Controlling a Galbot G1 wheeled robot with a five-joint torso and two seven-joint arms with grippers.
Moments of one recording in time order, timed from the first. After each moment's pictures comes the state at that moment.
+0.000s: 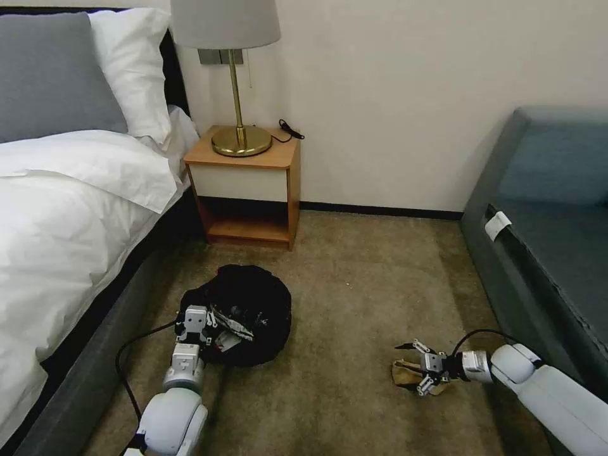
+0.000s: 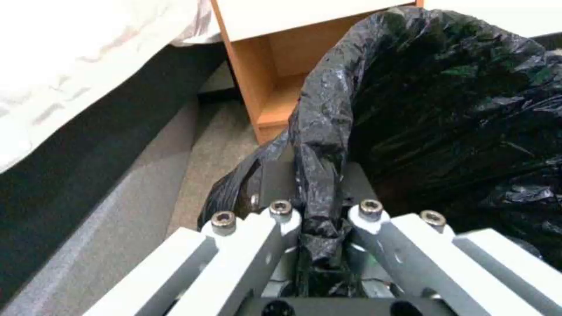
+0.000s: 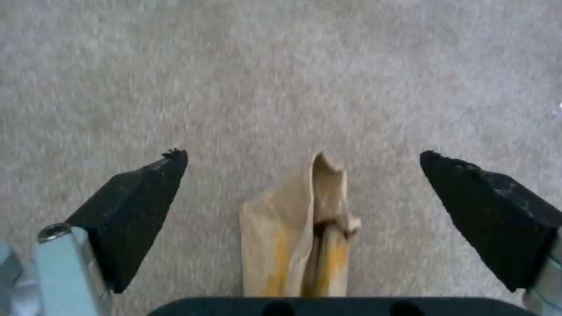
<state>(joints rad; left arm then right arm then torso) 1.44 -1.27 -0.40 -1.92 -0.03 0.17 -0.28 -0.79 0.81 -0.12 0.89 0.04 0.60 -0.87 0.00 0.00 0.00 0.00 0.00</state>
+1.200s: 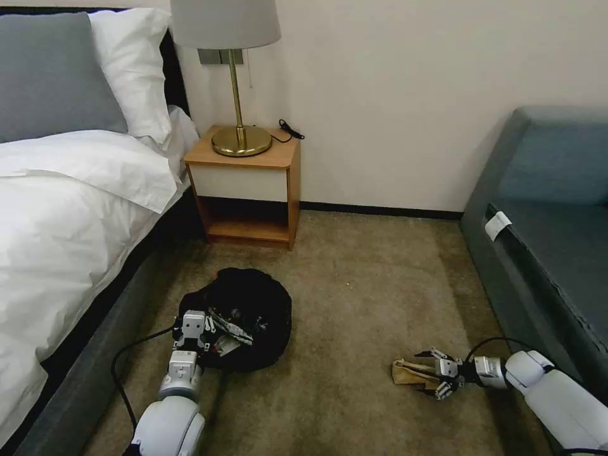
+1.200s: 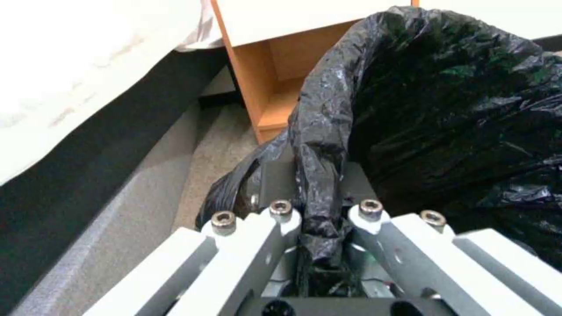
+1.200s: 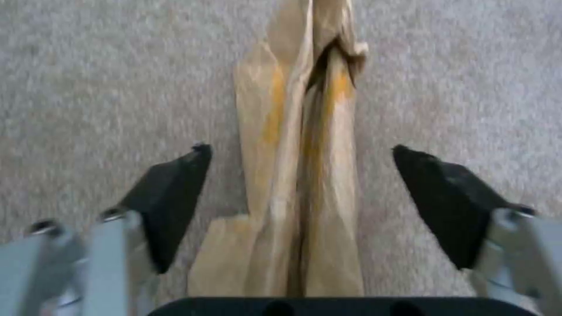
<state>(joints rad) 1.48 -1.26 -0.41 -1.96 -0.02 0.16 -0.28 -0.74 0.87 -0.01 0.66 -0.12 0.65 -0.91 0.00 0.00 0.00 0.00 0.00</state>
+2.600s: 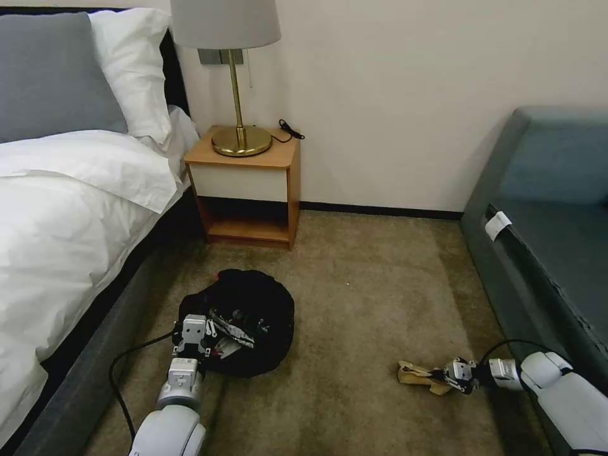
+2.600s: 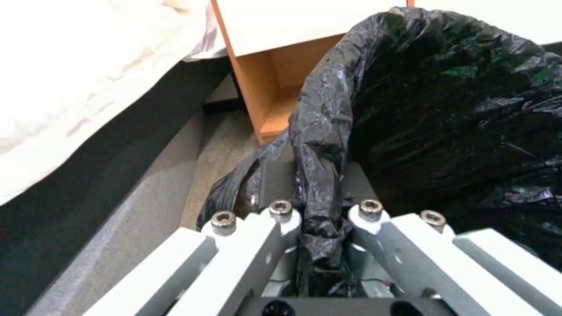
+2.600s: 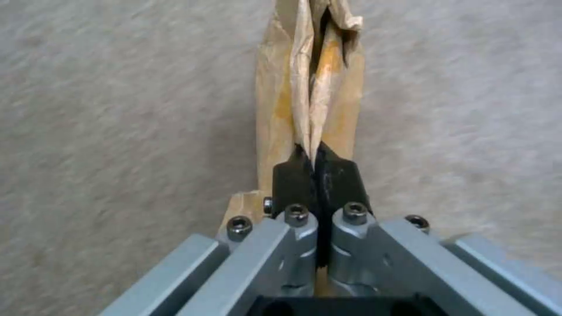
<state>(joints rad) 1.53 -1.28 -0.41 -2.02 0.01 0.16 -0.29 -0.76 0.87 0.16 0.67 -0.14 0.68 -0.99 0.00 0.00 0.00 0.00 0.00</state>
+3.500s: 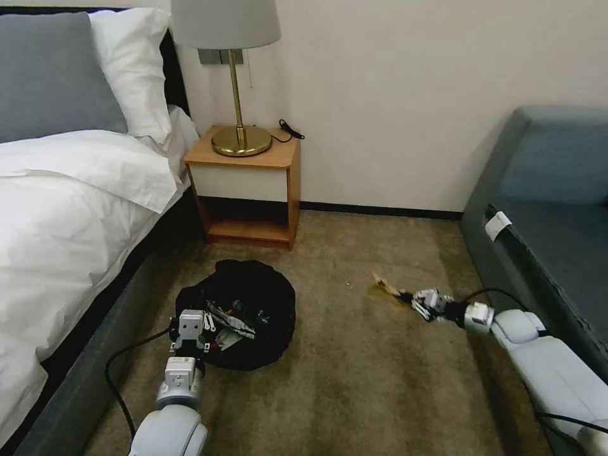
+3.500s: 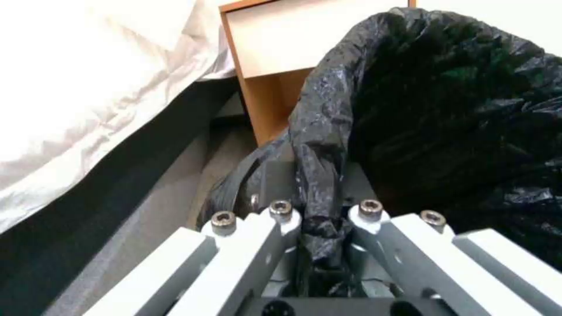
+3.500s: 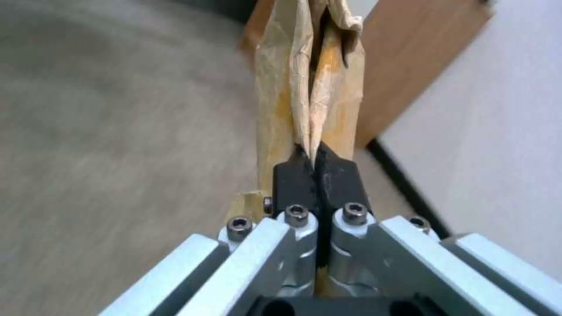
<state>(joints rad) 1.56 -1.29 -0.41 -2.09 0.01 0.15 -0.33 -0.70 0.94 0.15 0.95 0.17 0.63 -0.74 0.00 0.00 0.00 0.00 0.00</state>
